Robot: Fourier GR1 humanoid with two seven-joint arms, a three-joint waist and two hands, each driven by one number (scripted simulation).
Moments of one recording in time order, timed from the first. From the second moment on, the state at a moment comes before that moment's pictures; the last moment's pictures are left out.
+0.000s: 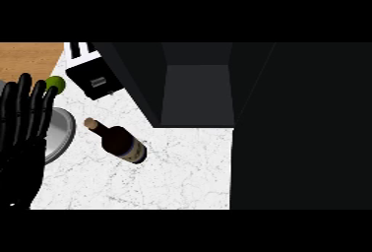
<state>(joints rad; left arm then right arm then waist) -0.02 0.09 0.00 -2.10 0.00 -0.01 -0.01 -0.01 -0.08 0.00 -2.10 0.00 0.02 0.03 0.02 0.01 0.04</state>
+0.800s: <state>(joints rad) -0.16 0.06 -0.03 -2.20 0.16 0.03 0.39 0.22 -0.04 0.21 -2.42 -0.07 0.06 0.25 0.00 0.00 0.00</state>
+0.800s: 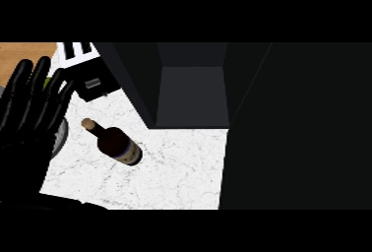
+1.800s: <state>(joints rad) -0.26 0.09 -0.03 -2.36 0.11 0.16 0.71 0.08 -0.03 0.43 -2.50 0.02 -0.13 0.53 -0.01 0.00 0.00</state>
